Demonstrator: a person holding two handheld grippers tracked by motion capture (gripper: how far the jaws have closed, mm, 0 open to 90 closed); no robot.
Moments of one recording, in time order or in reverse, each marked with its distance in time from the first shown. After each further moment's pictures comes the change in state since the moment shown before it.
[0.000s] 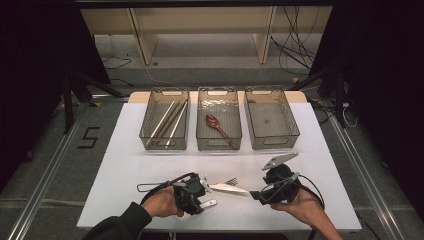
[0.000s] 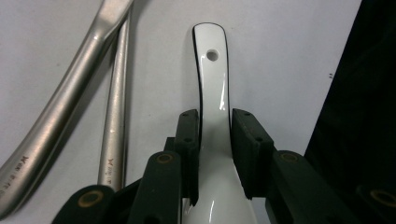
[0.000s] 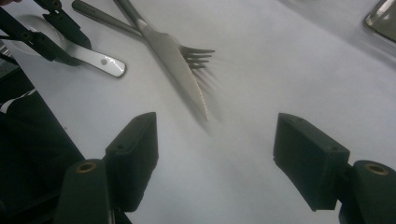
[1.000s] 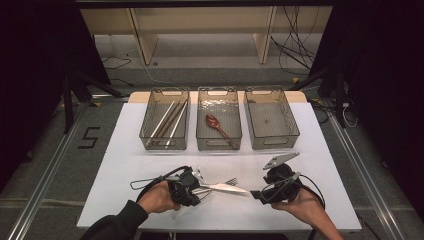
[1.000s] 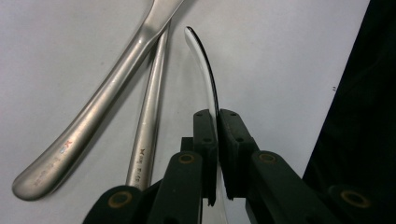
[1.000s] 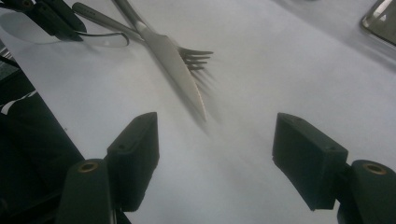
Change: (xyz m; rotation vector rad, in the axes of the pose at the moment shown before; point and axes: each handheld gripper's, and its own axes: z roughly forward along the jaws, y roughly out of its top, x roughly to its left) left arm 0.016 -0.007 -0.014 -0.066 -0.009 -0.071; right arm -0.001 0.000 -0.001 -0.007 0.002 0.000
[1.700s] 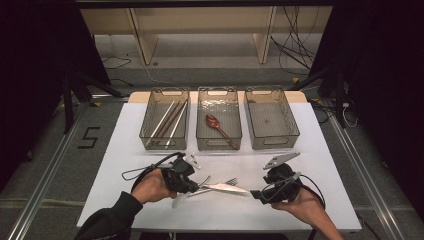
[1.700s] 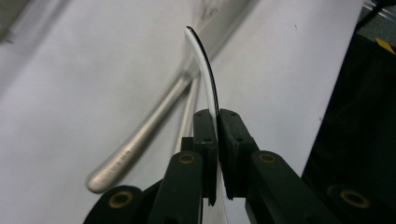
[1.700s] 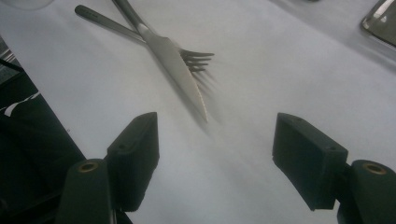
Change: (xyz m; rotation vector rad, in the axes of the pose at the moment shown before) left arm 0.017 0.013 -0.042 -0.118 0.022 -0.022; right arm 0.000 0.000 -0.001 -0.008 0.005 0.006
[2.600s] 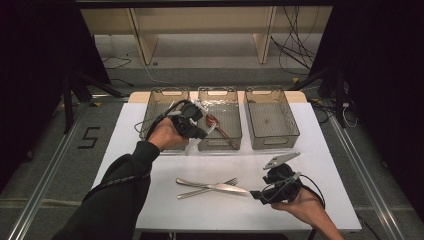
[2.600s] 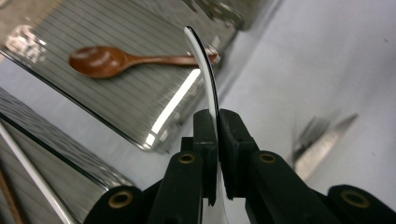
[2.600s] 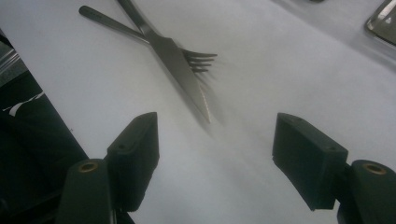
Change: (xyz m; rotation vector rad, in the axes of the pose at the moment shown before) left arm 0.084 0.098 -0.032 -0.122 0.148 -0.081; right arm 0.000 0.000 0.000 0.000 0.012 -0.002
